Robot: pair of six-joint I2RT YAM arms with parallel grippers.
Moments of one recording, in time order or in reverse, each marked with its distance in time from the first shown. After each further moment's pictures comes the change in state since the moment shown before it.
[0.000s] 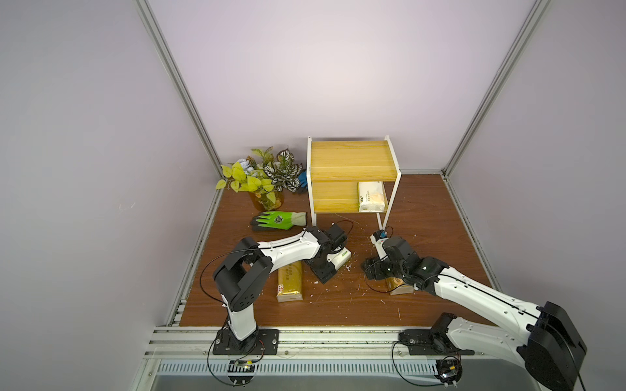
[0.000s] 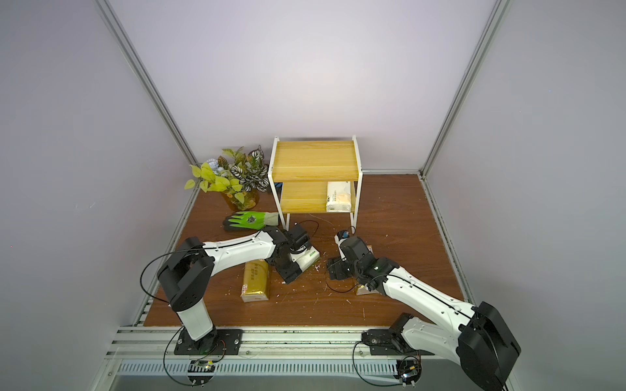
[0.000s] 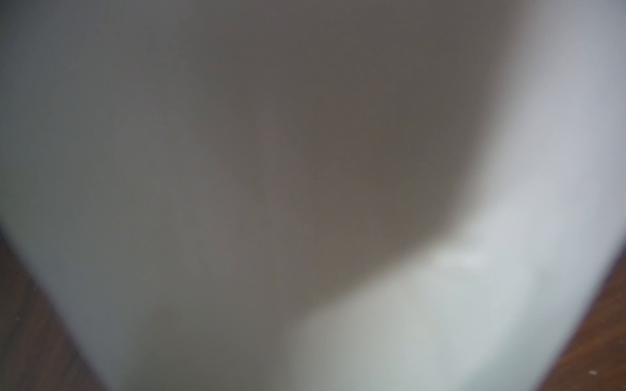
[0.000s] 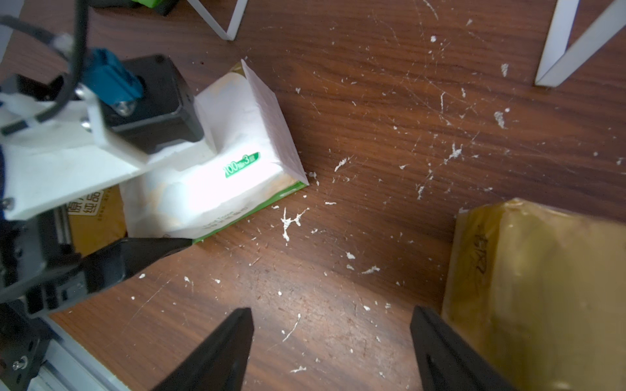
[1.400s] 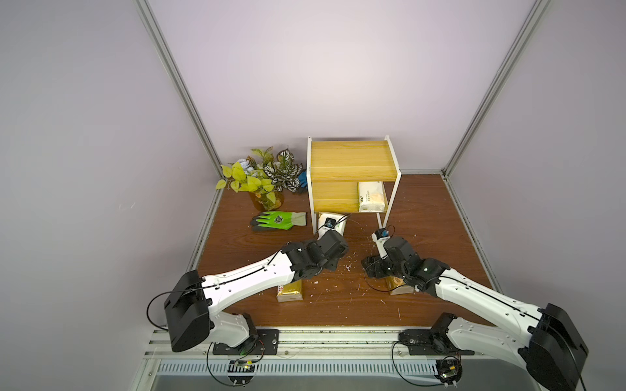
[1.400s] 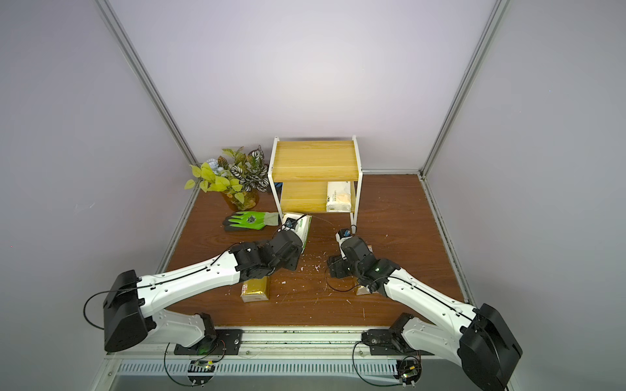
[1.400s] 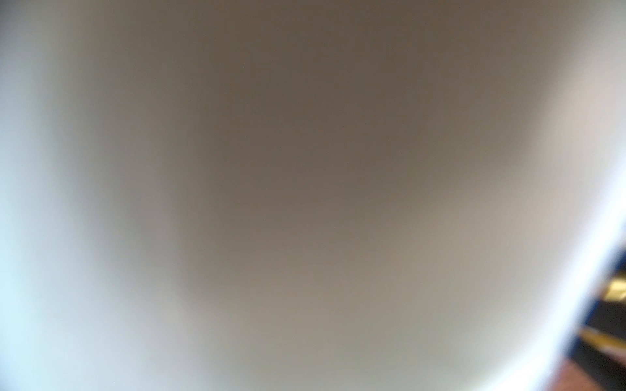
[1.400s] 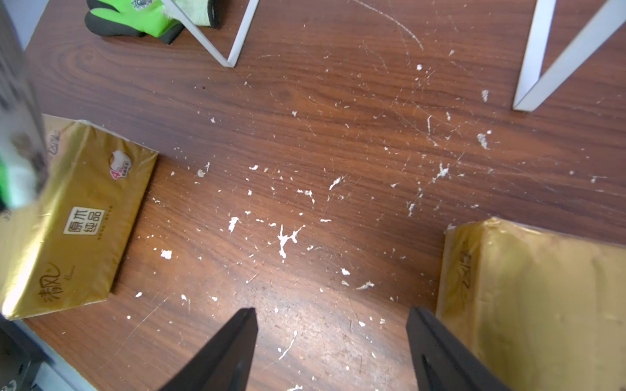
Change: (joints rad) left arm -0.187 -0.356 -0.053 0.257 -0.369 -0.602; right arm 0.000 -0.027 -0.018 0.045 0.045 0.000
